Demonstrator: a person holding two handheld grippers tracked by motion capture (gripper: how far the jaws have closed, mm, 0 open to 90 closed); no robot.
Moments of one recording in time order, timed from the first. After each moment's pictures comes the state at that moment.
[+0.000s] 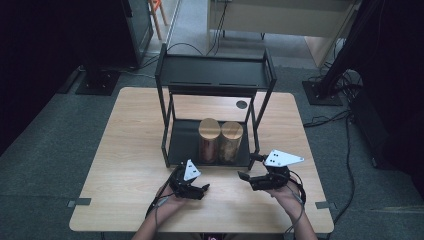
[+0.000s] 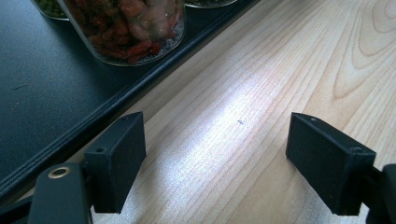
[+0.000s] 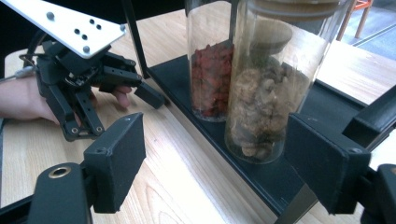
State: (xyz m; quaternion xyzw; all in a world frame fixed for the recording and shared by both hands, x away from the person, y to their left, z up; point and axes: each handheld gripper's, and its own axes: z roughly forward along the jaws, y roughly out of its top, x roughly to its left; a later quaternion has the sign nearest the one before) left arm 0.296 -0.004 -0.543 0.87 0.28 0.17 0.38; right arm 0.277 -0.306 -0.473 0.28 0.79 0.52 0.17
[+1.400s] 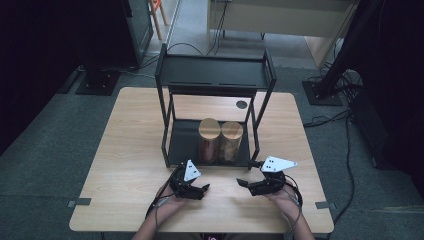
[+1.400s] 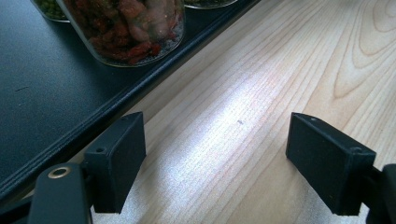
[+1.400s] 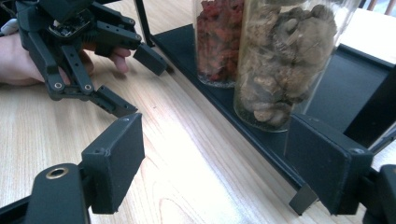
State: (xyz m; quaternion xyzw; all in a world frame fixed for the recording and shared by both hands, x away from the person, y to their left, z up) left arm 0.295 -0.004 -0.543 0.87 0.28 0.17 0.38; right arm 0.286 -0.310 -0.516 0.26 0.80 0.52 0.14
